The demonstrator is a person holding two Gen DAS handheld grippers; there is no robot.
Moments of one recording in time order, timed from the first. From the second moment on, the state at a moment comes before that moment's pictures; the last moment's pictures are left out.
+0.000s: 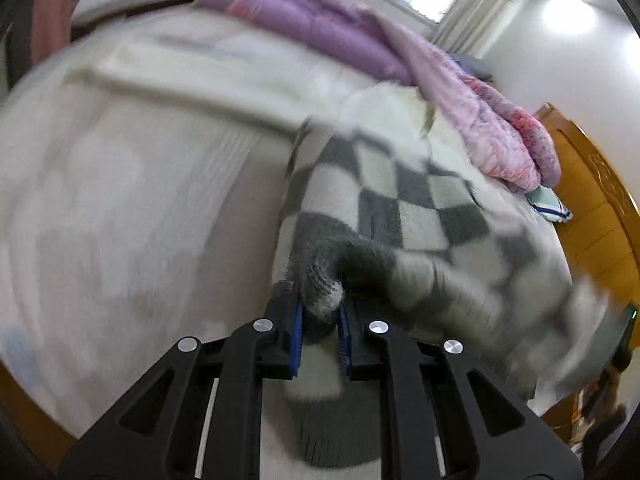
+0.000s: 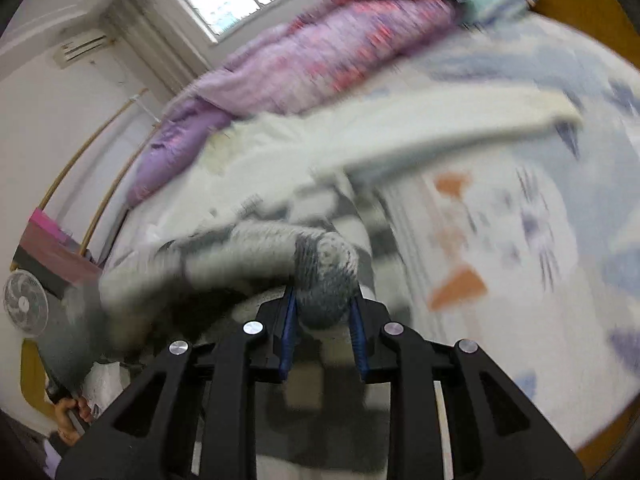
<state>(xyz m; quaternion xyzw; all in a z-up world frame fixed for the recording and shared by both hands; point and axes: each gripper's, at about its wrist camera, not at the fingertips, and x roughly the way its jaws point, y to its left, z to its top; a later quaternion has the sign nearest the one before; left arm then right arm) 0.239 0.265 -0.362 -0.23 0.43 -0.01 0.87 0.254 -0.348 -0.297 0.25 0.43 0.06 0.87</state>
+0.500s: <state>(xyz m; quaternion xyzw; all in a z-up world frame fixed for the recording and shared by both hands) 0.213 0.261 -0.360 -0.22 0.44 -0.02 0.87 0.207 -0.346 -0.332 0.20 0.49 0.04 0.85</state>
